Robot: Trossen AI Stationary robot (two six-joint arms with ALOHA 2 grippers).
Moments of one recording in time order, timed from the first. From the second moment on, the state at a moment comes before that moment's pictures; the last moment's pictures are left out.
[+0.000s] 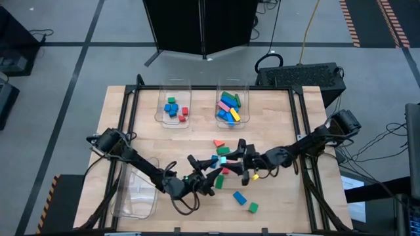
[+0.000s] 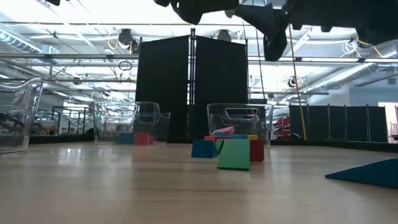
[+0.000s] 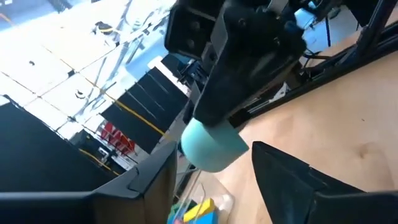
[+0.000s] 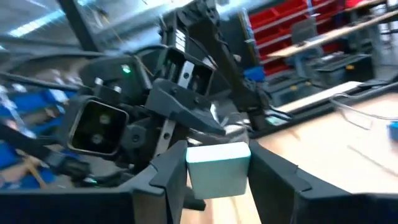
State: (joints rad) left arm -0.56 1.97 1.07 1.04 -1.10 0.88; right arm 0.39 1.56 0.55 1.13 0.40 0.39
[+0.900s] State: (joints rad) left arm -0.49 1.97 1.07 1.06 -0.94 1.06; right arm 0.38 1.59 0.51 1.29 0.28 0.49
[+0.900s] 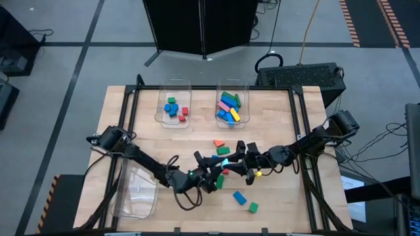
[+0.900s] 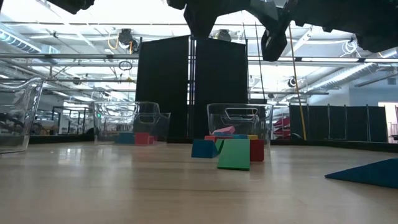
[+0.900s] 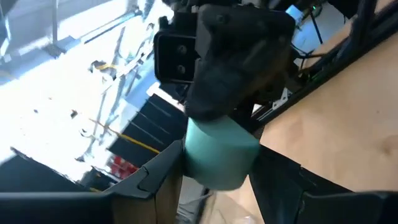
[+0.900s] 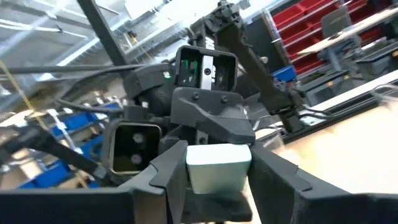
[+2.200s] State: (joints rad) left arm -0.48 1.97 1.07 1.11 -0.89 1.11; right arm 0.38 1.59 0.51 1.27 0.28 0.52
